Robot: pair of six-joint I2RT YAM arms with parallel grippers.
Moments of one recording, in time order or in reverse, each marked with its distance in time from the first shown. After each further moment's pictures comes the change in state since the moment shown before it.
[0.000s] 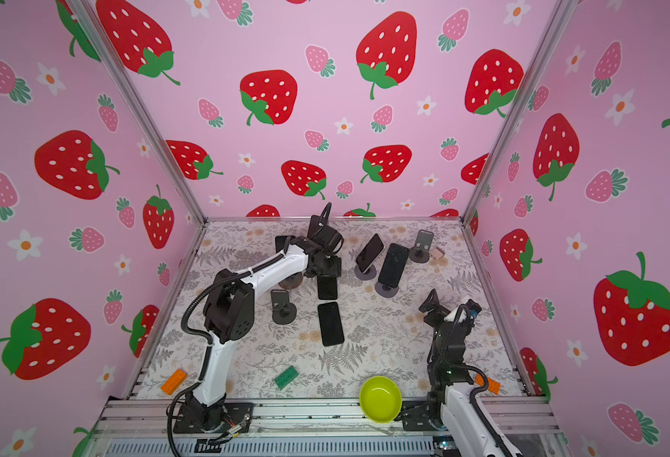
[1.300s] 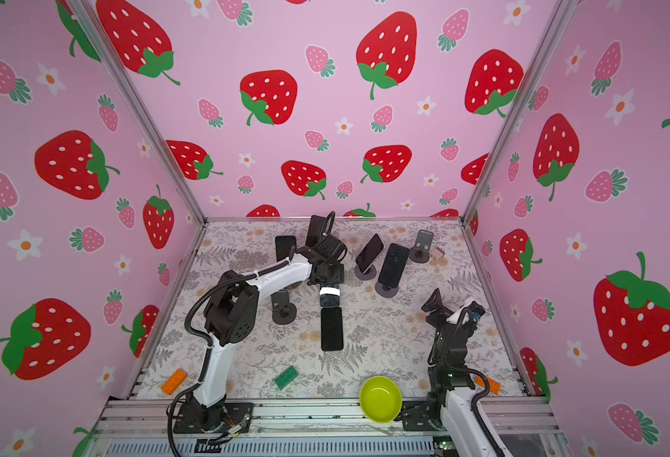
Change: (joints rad) left arm -0.035 0.002 -0.118 0.137 -0.035 -0.057; right arm 0.000 -0.081 0.000 -0.047 0.033 -0.007
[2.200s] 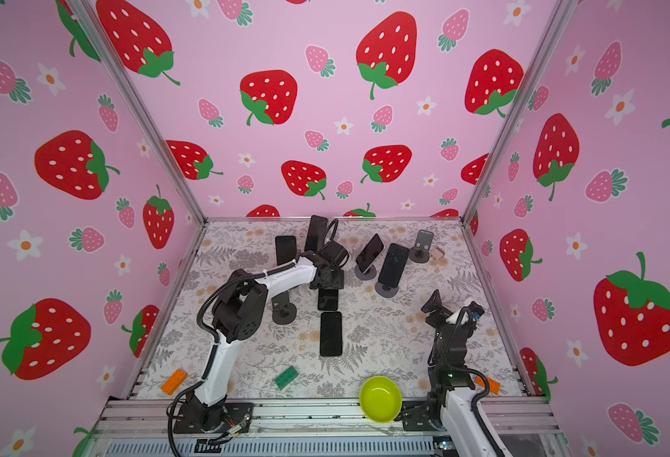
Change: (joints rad) left arm 0.000 0.059 0.001 0.002 -0.018 0.007; right arm 0.000 -0.006 0.000 -0.023 0.001 -0.001
